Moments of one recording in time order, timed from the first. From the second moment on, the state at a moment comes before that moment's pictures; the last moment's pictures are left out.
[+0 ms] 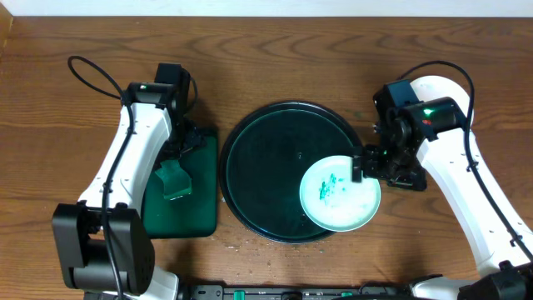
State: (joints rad) left arm -0.09 1.69 1.34 -1.20 -0.15 -0.63; right arm 0.28 1.52 1.32 -1.42 -0.09 0.44
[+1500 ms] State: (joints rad) left arm -0.09 1.69 1.34 -1.20 -0.16 -0.63; right arm 0.28 1.50 0.85 -0.74 0.00 0.50
